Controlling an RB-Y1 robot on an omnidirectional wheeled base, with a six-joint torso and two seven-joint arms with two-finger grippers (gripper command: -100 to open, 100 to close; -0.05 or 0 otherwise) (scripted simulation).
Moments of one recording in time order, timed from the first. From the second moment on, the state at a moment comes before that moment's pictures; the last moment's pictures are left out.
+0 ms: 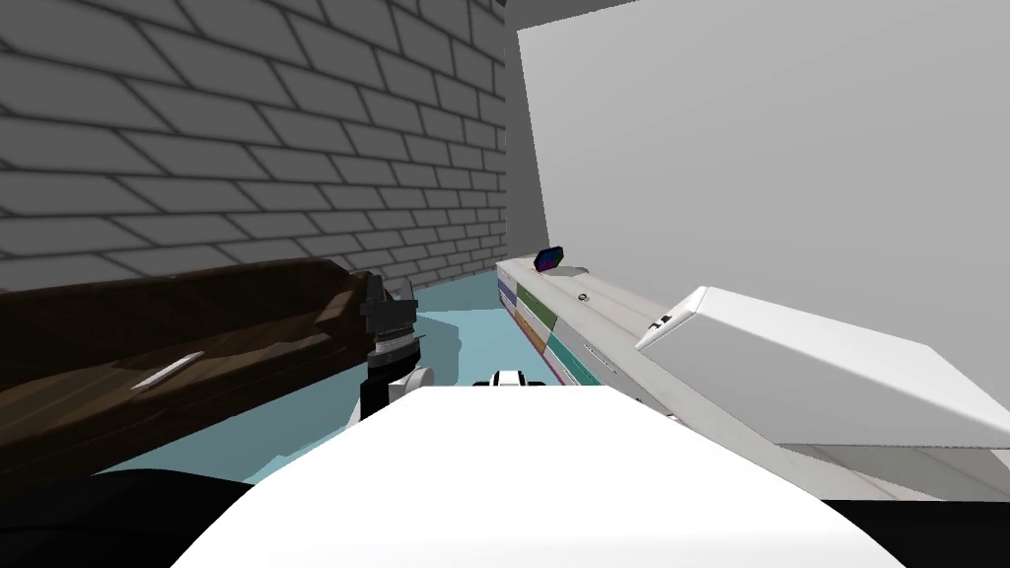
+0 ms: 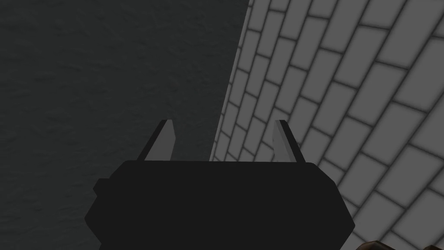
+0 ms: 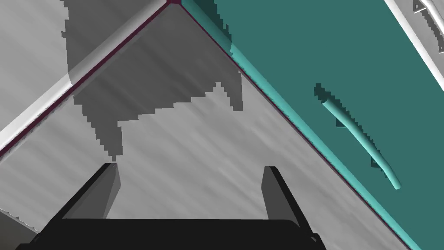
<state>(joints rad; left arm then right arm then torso) 0.52 -0.04 0.05 -2.33 0.03 -0.58 0.04 0.26 -0.25 0.15 -1.06 1.16 0.89 0.18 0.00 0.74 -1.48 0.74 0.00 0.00</state>
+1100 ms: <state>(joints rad) 0.52 -0.04 0.05 -2.33 0.03 -0.58 0.04 0.19 -0.20 0.17 -0.79 1.43 1.12 0.18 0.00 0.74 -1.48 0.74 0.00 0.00</state>
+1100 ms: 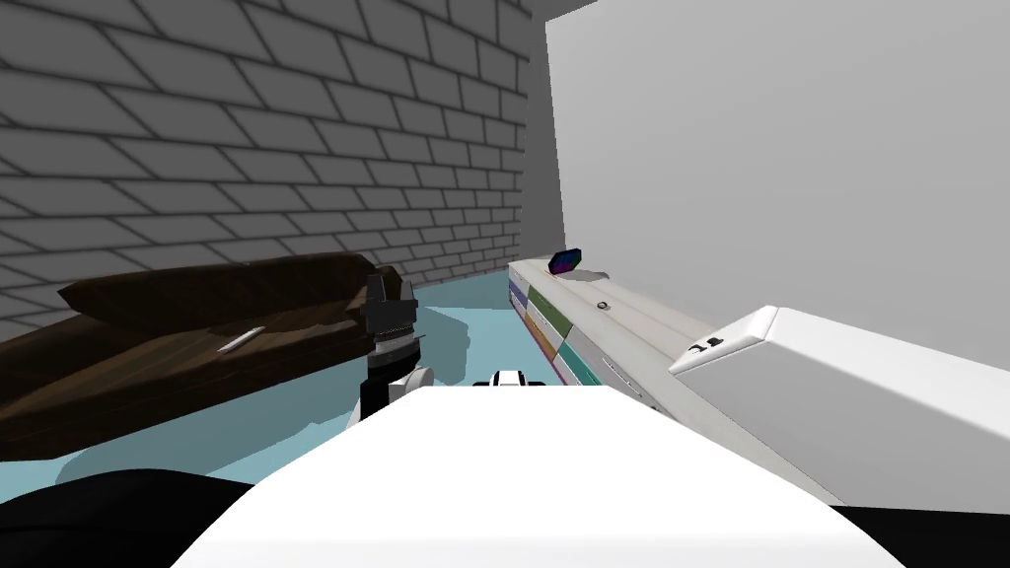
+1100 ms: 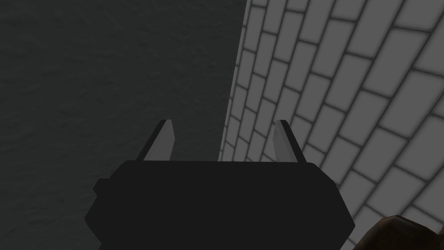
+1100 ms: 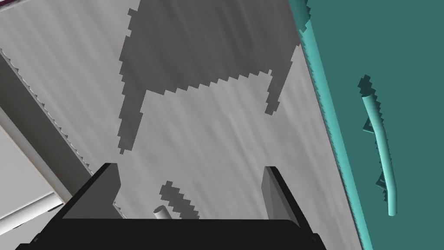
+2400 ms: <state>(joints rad) 0.52 -0.04 0.05 -2.33 0.03 -0.58 0.04 0.15 -0.18 0.17 -0.65 1.63 1.29 0.21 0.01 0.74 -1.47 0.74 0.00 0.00</state>
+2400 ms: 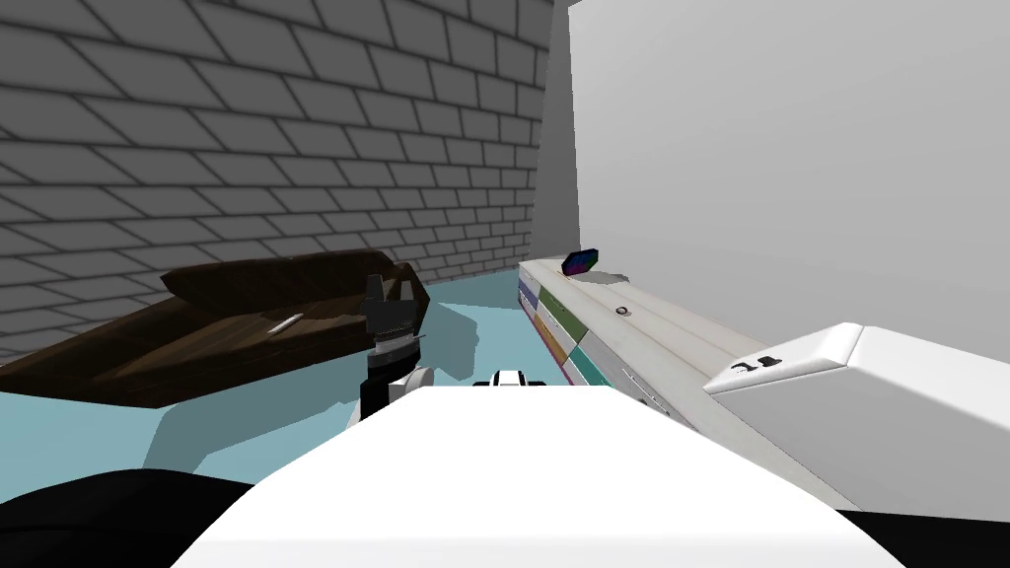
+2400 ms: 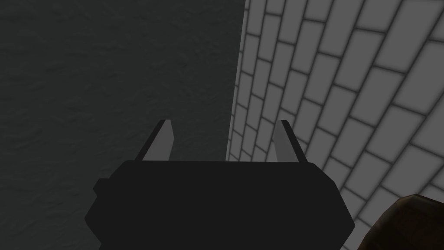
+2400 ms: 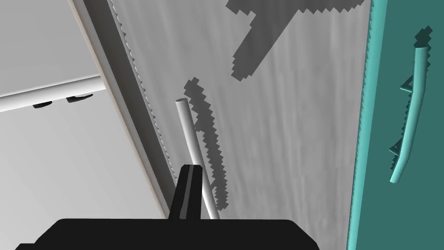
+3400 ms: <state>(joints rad) 0.52 -0.04 0.05 -2.33 0.03 -0.58 0.04 0.10 -0.28 0.14 -0.68 1.58 1.21 0.29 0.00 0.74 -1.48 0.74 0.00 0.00</state>
